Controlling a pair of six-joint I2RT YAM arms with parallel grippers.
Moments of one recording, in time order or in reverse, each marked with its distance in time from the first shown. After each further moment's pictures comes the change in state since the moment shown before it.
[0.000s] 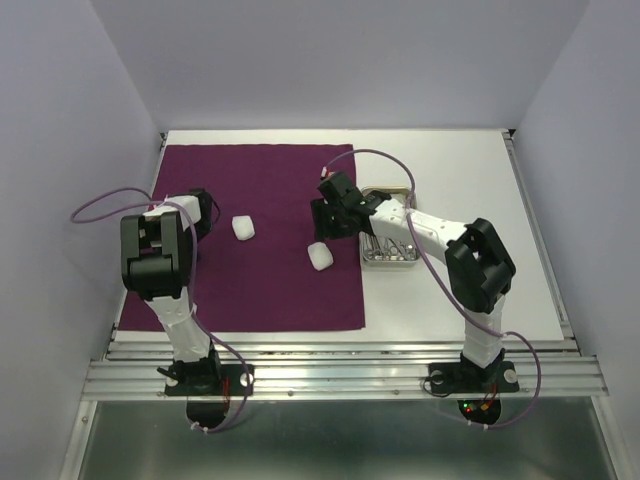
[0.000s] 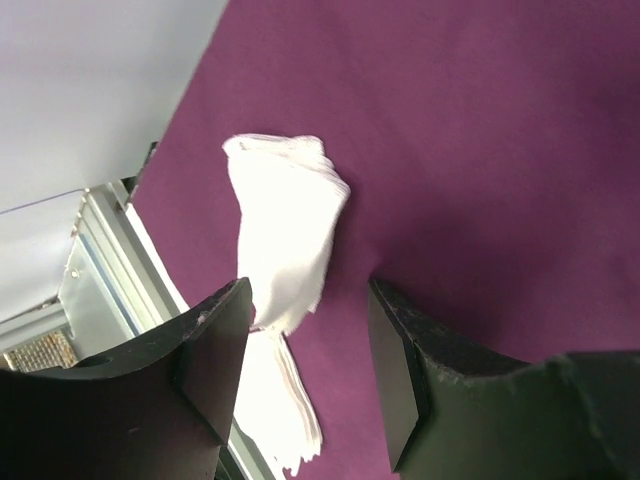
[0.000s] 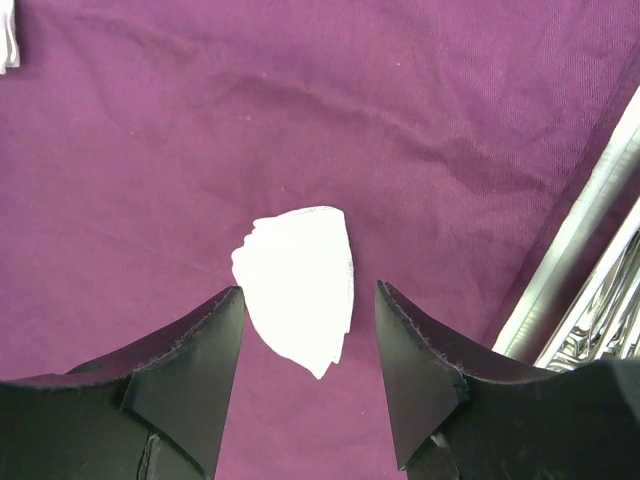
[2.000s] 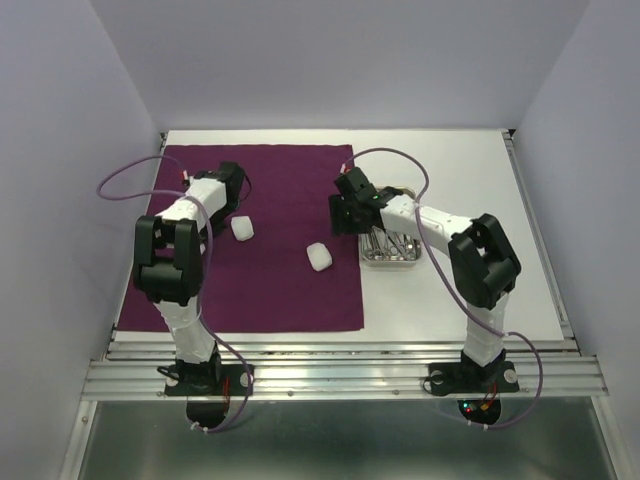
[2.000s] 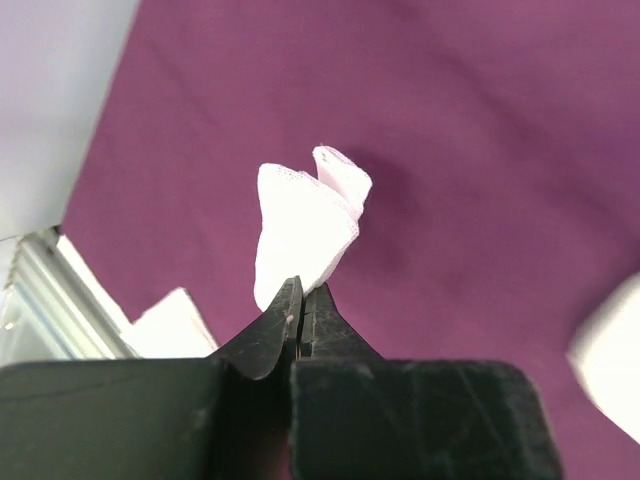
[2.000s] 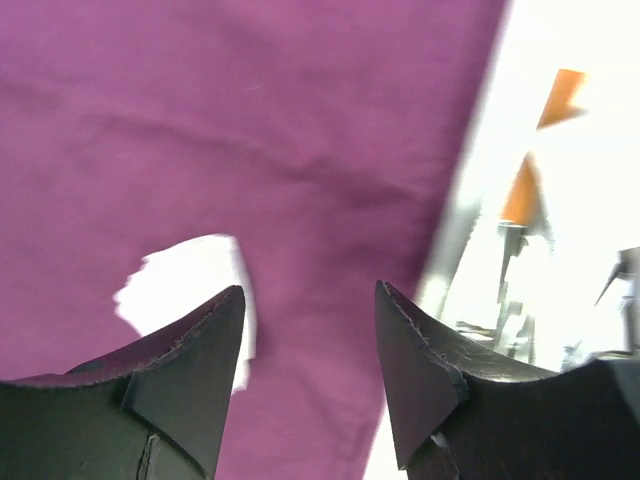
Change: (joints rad) left arm -0.195 -0.042 0.179 -0.050 0.070 -0.036; right arm -0.080 0.005 -0.040 0.003 0.017 -0.005
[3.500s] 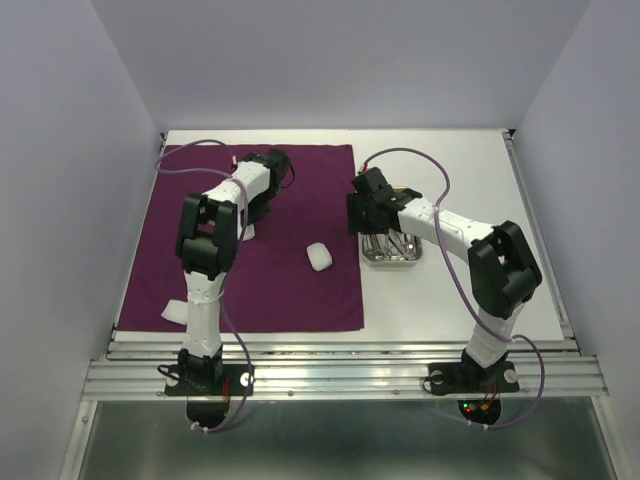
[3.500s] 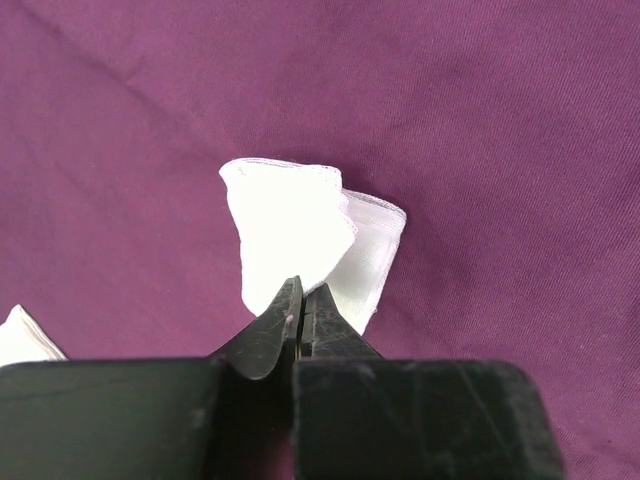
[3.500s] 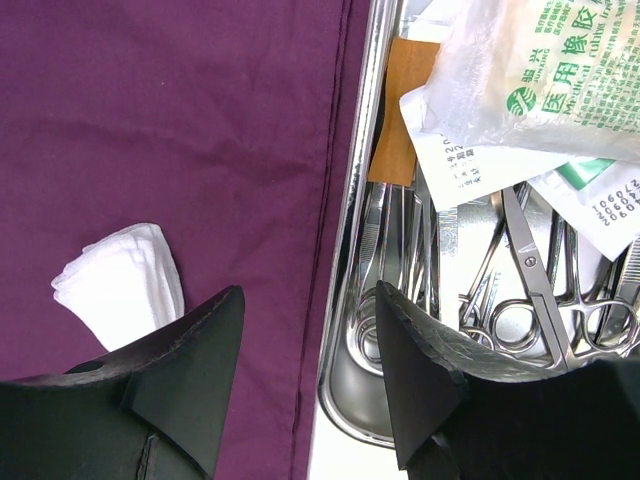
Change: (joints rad) left arm -0.213 0.328 0.410 -0.095 0.114 -0.075; right arm -0.065 -0.127 -0.130 0.008 0.054 -0.010
